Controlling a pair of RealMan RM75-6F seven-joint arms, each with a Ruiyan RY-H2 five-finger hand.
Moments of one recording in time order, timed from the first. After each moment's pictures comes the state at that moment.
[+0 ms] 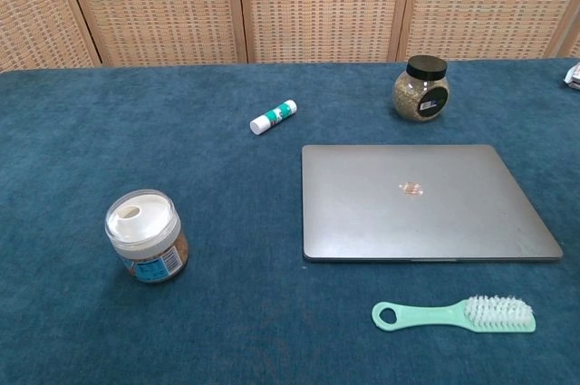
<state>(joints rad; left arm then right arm) -0.06 -1.32 -0.02 -1.41 1.63 1.63 0.04 0.39 -1.31 -0.18 -1.65 -1.35 1.66 -0.39</state>
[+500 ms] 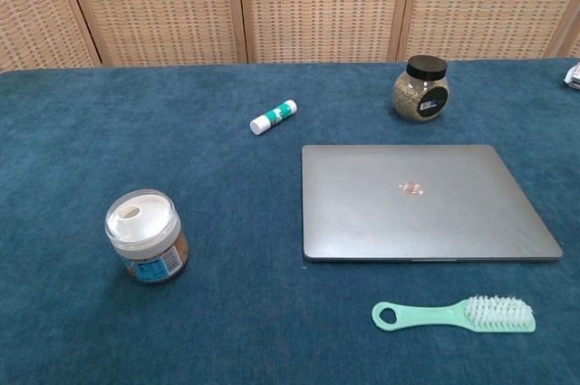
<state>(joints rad) -0.07 -1.35 -0.03 -1.39 1.61 1.62 0.06 0.23 -1.35 -0.19 -1.45 -1.52 1.73 -0.25</state>
